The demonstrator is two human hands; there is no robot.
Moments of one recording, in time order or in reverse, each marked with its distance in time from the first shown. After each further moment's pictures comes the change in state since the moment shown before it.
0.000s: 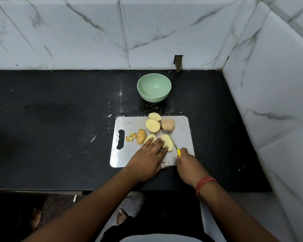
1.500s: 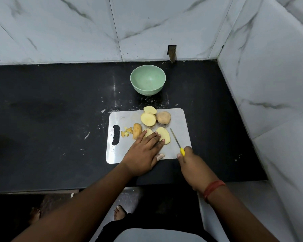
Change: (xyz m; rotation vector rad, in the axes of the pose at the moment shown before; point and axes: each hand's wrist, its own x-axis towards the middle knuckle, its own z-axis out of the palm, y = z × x) left_hand -0.004 -0.008 0.017 -0.044 0.144 0.006; right_hand -0.037 0.000 -0.014 0.064 -0.001 0.047
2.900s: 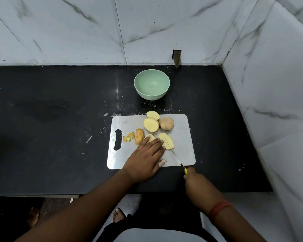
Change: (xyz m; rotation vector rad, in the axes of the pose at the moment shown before) left_hand 0.001 0.000 0.003 -0.062 0.053 -0.014; right_hand 0.003 0.032 0.027 -0.177 -0.143 0.021
